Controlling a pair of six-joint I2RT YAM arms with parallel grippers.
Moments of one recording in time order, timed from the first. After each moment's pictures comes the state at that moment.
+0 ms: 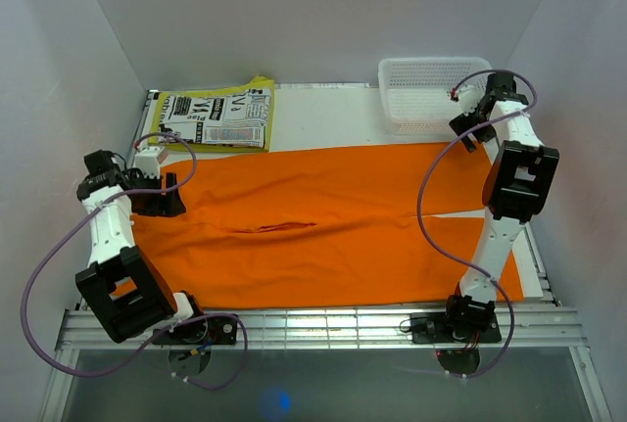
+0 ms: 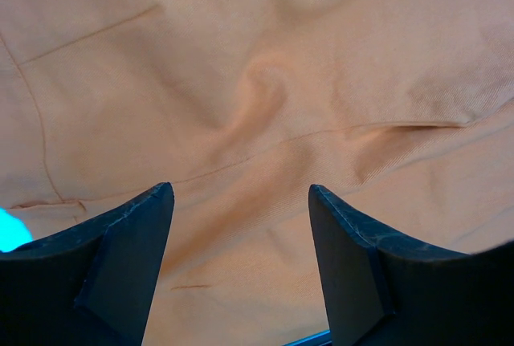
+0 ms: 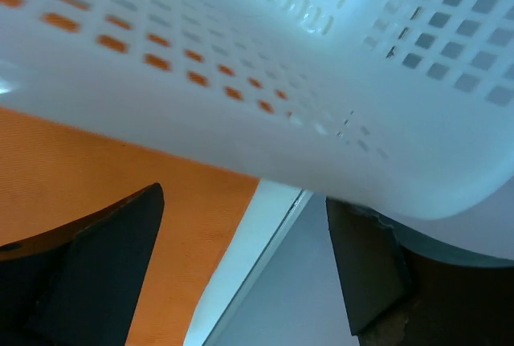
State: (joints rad) left arm 0.50 1.30 0.99 -0.85 0.54 0.57; right arm -0.19 2.16 1.86 -0.74 -0.03 -0.82
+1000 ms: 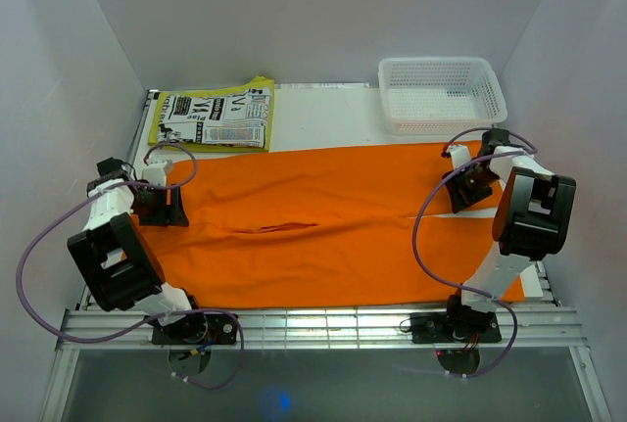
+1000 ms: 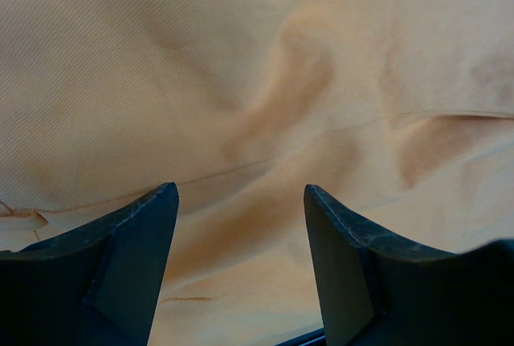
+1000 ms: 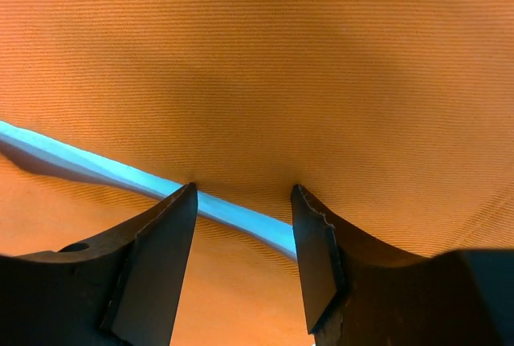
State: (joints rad) left arm 0.50 1.47 0.97 -0.83 0.48 0.56; right arm -0.22 1.81 1.17 -0.75 -0.22 -0.75
